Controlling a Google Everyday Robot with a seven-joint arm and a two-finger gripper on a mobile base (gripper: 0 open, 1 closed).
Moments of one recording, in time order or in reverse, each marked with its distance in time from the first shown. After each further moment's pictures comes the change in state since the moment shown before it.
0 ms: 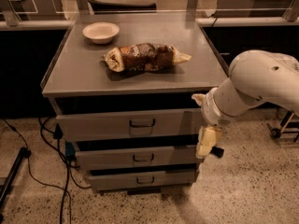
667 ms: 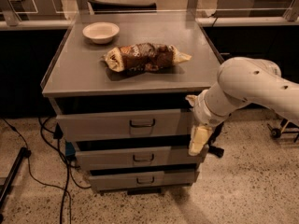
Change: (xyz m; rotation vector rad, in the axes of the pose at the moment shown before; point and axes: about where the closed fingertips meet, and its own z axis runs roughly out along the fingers) arm 0.000 -0.017 0.037 0.002 -0.011 -0.005
